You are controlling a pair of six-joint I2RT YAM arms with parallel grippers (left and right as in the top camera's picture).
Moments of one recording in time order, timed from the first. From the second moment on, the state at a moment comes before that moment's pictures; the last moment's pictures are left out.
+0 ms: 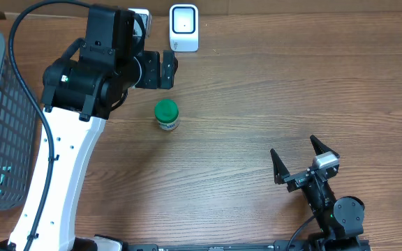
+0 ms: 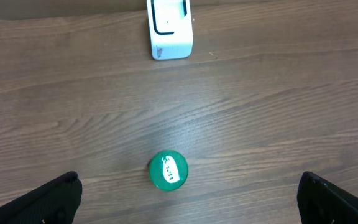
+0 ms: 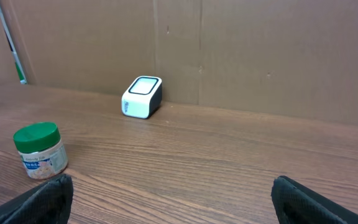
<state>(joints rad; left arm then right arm) -0.29 1.55 1.87 -1.16 0.01 -0.18 0.16 0.01 0.02 -0.02 -0.17 0.01</state>
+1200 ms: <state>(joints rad) -0.29 1.56 1.87 -1.20 0.01 -0.19 0.16 0.01 0.02 -0.02 -0.17 0.01</state>
